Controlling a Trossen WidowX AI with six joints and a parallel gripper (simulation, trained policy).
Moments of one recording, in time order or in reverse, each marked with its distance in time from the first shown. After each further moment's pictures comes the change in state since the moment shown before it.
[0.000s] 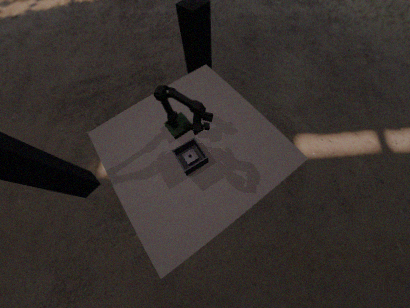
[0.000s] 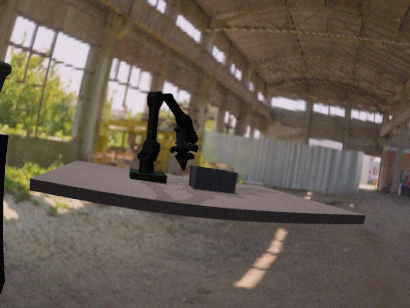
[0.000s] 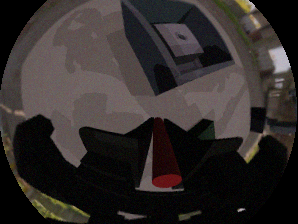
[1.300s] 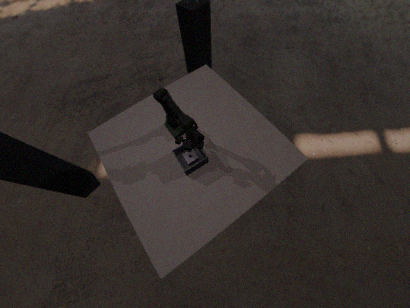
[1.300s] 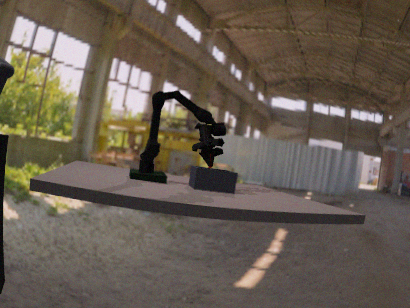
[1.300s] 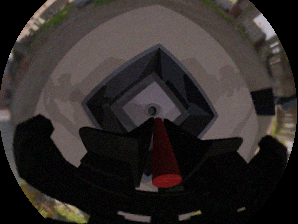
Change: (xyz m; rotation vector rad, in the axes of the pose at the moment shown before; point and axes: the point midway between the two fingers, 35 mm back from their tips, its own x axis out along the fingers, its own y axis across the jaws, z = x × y) arm 0.017 -0.051 0.157 0.280 -0.087 0.011
